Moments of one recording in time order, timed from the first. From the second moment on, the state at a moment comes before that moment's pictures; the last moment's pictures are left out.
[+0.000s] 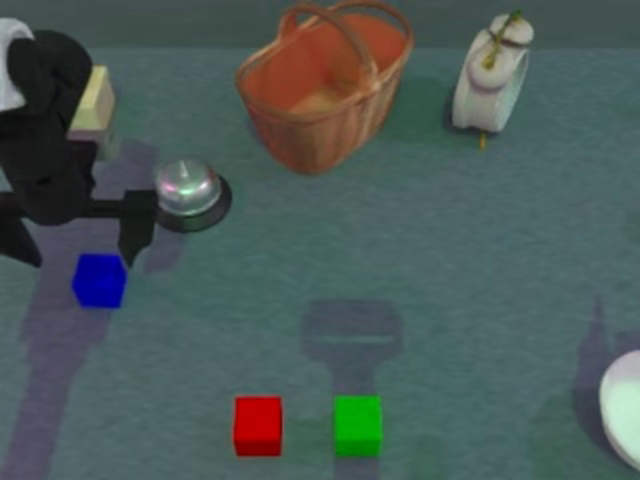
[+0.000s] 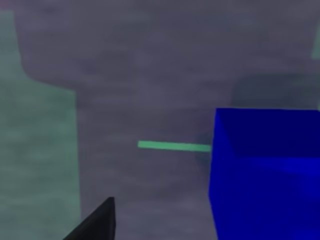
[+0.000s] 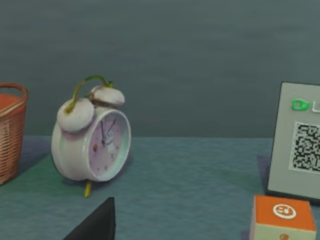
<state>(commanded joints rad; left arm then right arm) -0.12 2.05 1.40 -0.92 0.00 -0.08 0.01 0.00 0.00 0.00 0.00 0.00</state>
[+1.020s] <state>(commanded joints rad) -0.12 2.13 1.31 -0.76 0.00 -0.08 0.01 0.00 0.00 0.00 0.00 0.00</state>
